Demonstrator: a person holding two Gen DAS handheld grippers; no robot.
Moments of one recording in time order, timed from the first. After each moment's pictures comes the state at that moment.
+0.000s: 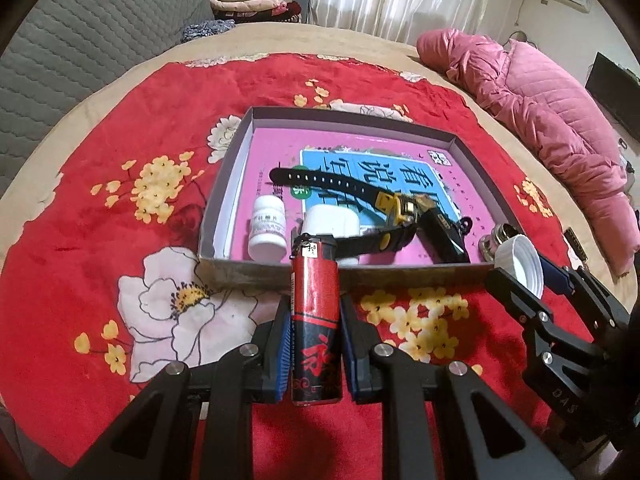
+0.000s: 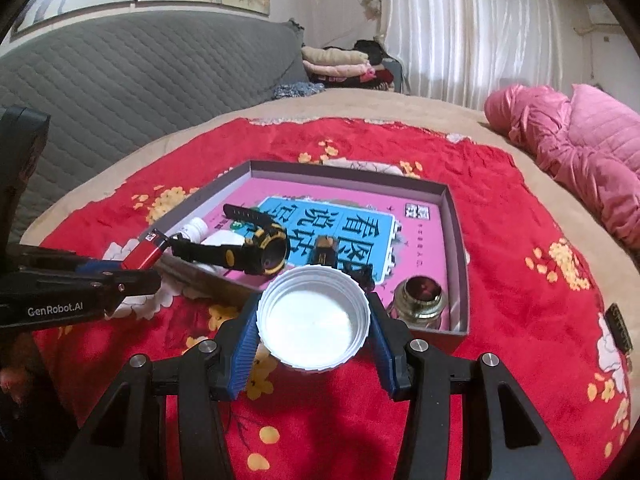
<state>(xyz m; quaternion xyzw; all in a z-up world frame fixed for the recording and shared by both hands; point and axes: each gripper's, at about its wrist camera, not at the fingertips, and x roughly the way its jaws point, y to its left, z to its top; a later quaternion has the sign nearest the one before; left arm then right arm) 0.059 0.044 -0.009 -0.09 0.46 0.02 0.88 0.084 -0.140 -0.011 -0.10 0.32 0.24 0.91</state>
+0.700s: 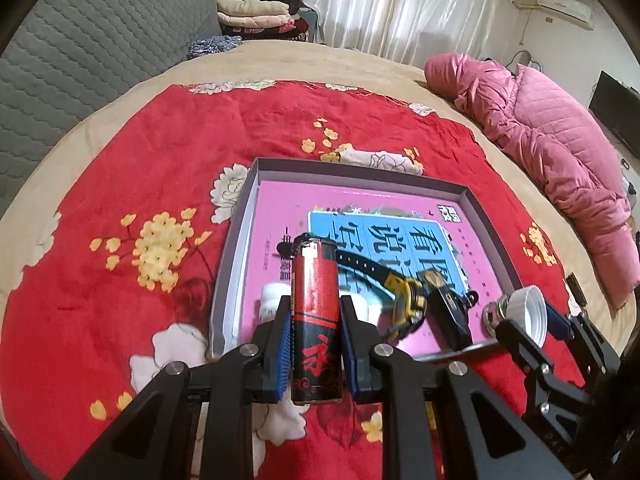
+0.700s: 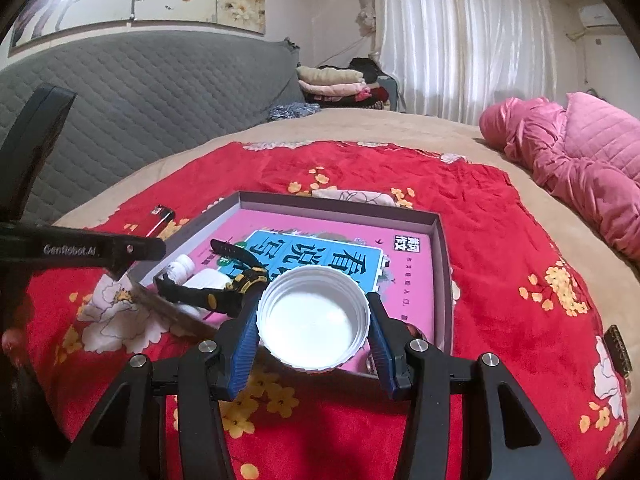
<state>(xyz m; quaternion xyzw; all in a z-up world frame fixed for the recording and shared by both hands) 0.108 0.061 0.017 -0.10 0.44 0.03 0.89 0.107 -0.145 0.000 -0.09 0.29 0.24 0.92</state>
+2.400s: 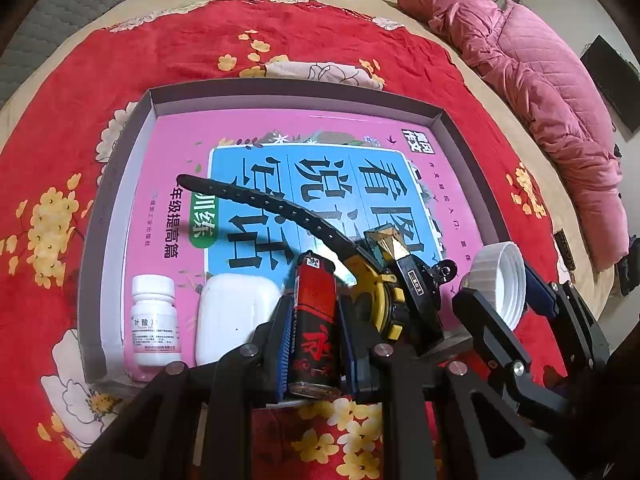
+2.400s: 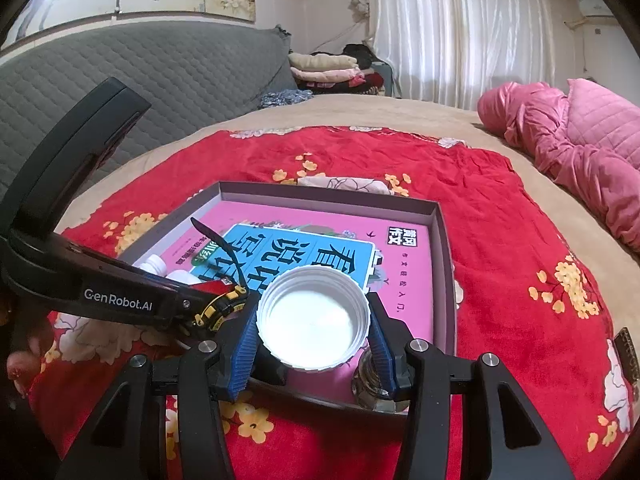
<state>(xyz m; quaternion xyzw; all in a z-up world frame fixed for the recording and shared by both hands) 0.172 0.014 -0.031 -0.11 0.56 -0.05 0.82 0.144 -0.142 -0.016 -0.08 0.32 0.23 0.91</state>
